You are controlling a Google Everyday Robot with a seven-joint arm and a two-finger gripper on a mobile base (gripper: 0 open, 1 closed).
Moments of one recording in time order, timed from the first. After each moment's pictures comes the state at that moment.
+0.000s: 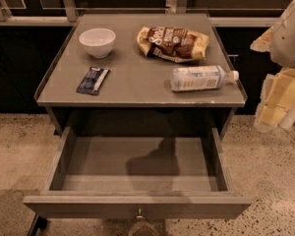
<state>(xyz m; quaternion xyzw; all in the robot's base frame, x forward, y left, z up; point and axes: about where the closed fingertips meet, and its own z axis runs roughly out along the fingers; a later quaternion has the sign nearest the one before) 0.438 -0.217 0.976 -0.60 0.78 -0.03 0.16</state>
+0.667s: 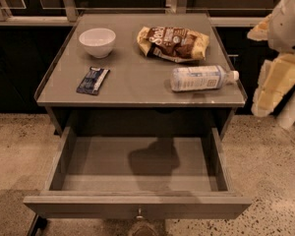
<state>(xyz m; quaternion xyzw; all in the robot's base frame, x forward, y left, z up) 0.463 -0.219 0.985 -0.61 0.77 -0.03 0.17</state>
